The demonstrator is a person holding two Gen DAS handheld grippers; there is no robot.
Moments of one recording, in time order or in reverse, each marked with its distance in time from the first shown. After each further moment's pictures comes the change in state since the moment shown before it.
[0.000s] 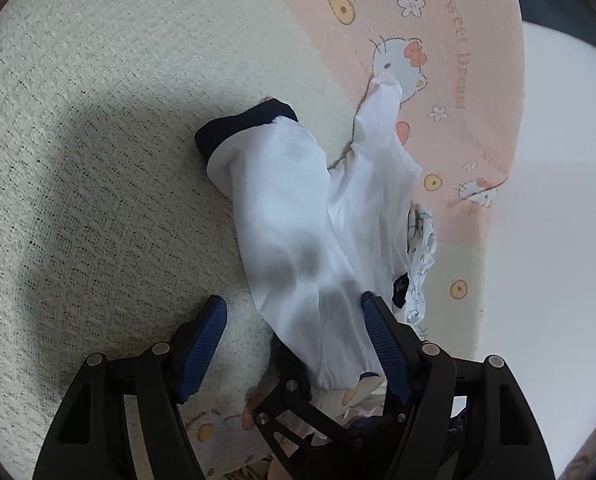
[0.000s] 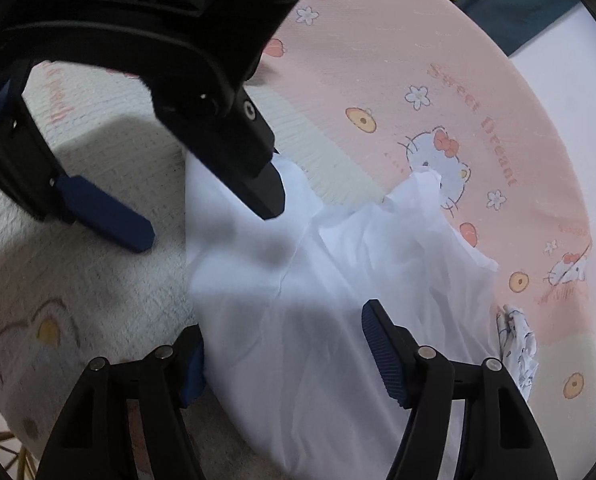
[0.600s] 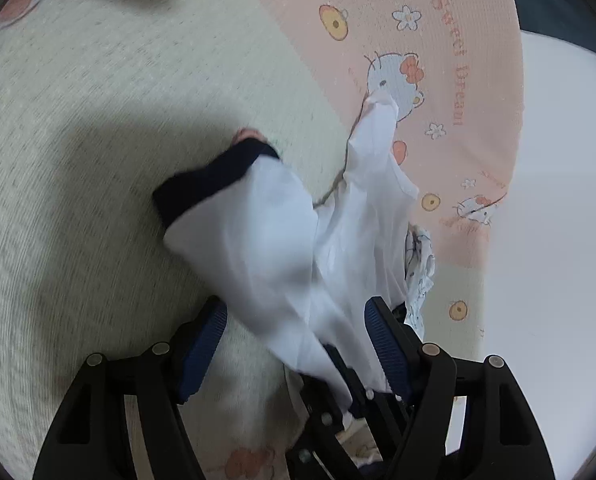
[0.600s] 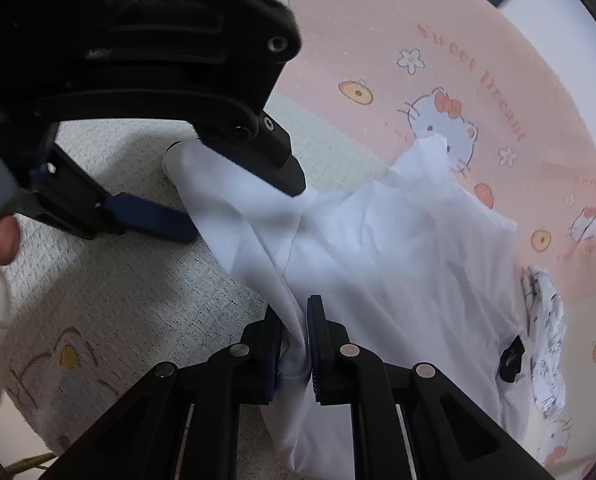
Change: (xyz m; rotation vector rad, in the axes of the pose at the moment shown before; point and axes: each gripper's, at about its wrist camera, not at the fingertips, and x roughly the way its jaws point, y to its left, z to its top) left arm 0.017 -0.010 0.023 0.008 -0.077 -0.009; right arm 0.006 -0.030 0.009 0.148 0.073 0.084
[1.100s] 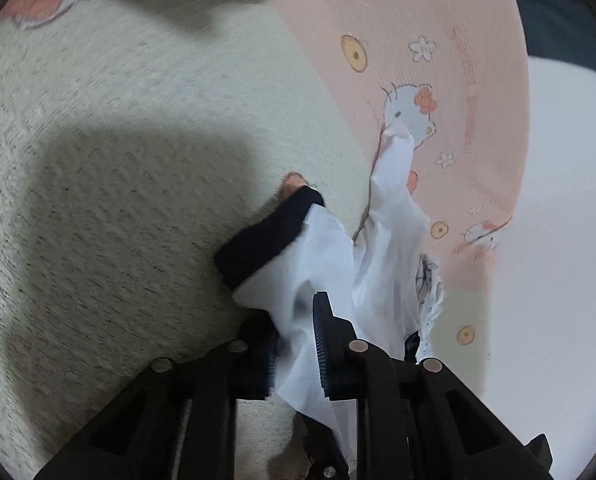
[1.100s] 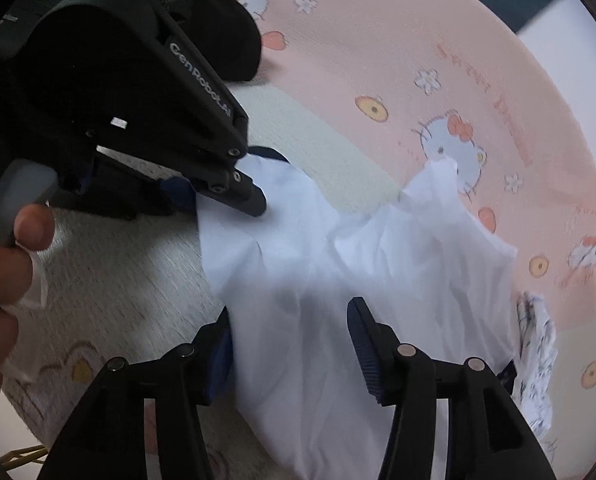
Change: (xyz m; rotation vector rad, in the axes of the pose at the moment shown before) left arm -0.005 0.030 0.009 -0.019 -0.080 0.004; right arm 0.003 0.022 0.014 -0.109 -0.026 -0.038
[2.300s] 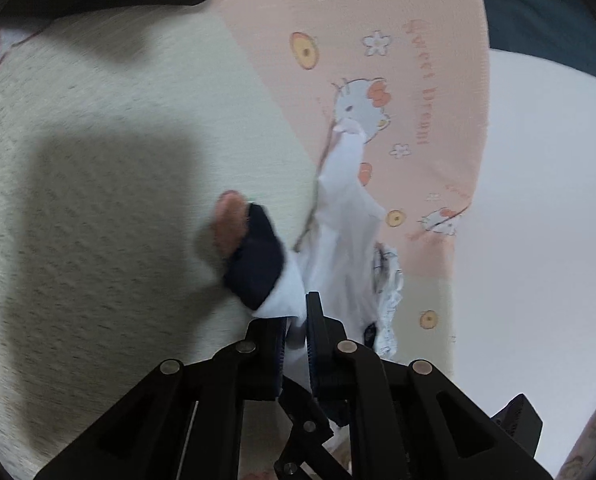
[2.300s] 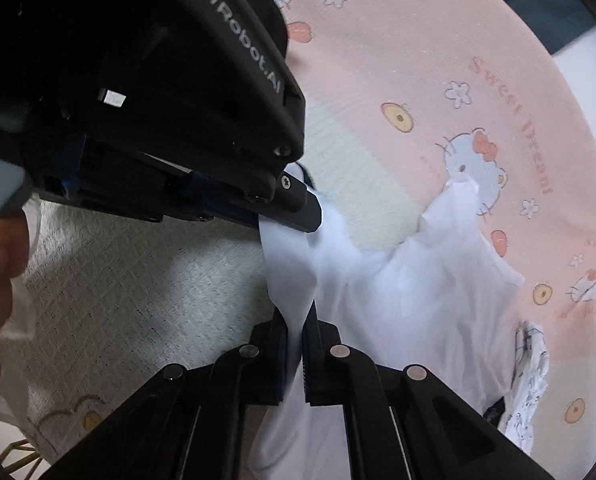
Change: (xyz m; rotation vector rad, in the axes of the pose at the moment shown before) left arm -0.006 -0.028 0.013 0.059 0.051 -0.185; right arm 0.011 0.004 0.035 -0.061 0.058 0.016
